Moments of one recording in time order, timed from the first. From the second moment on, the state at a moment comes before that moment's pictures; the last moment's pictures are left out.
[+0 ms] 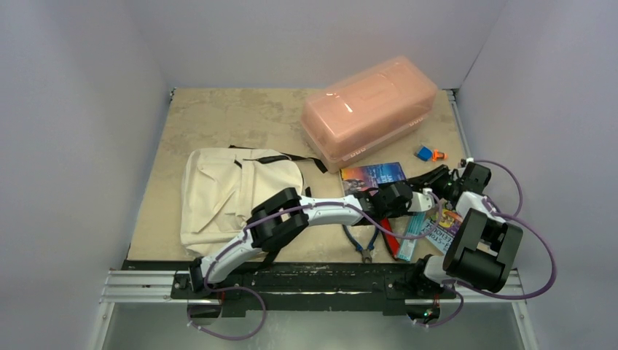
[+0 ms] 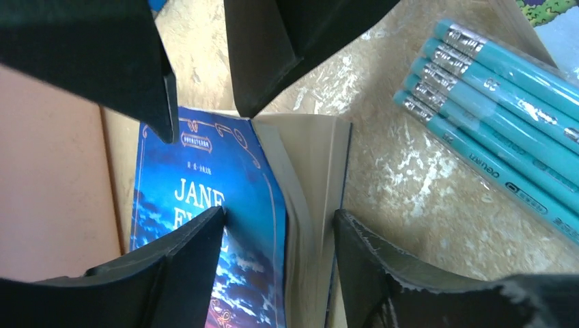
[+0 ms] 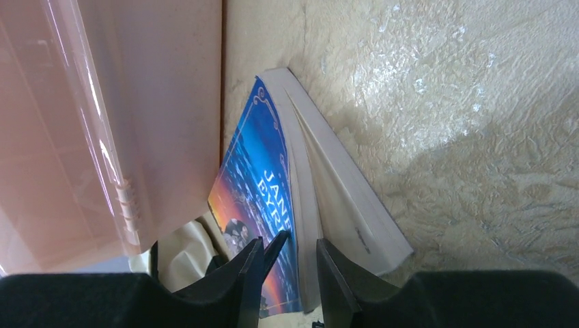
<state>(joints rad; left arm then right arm) -1.21 2.41 1.85 -0.04 -0.28 0.46 -0.47 1.35 0.59 -0.13 -0.70 0.68</state>
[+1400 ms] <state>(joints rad) -1.22 2.29 1.79 0.06 -0.37 0.46 -0.43 1.27 0.55 -0.06 -0.75 0.76</state>
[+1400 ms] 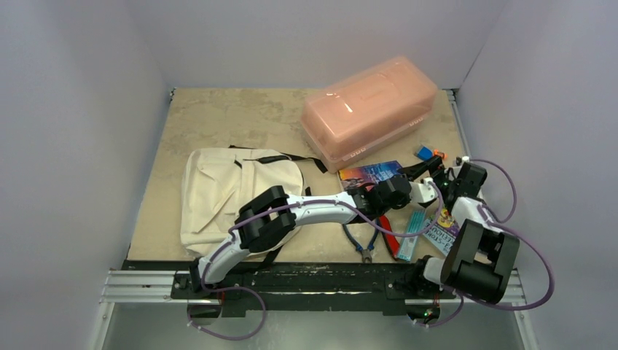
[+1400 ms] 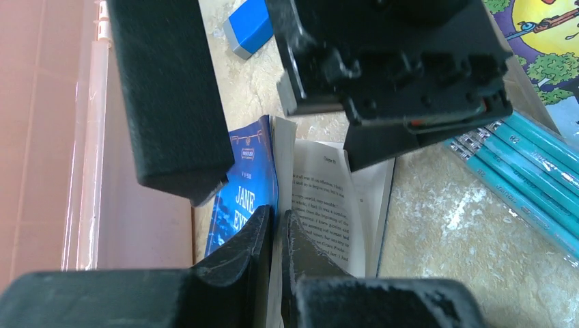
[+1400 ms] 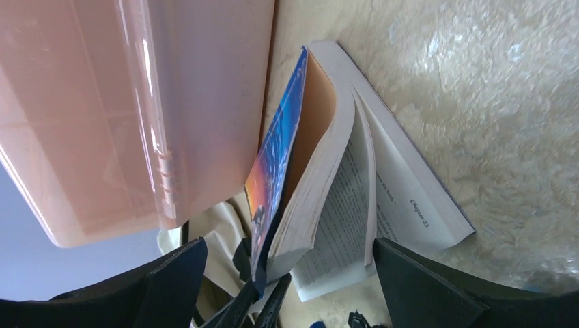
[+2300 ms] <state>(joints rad) -1.22 1.87 1.65 -0.21 -0.18 0.25 -0.34 1.45 0.53 0.12 -0.68 0.81</state>
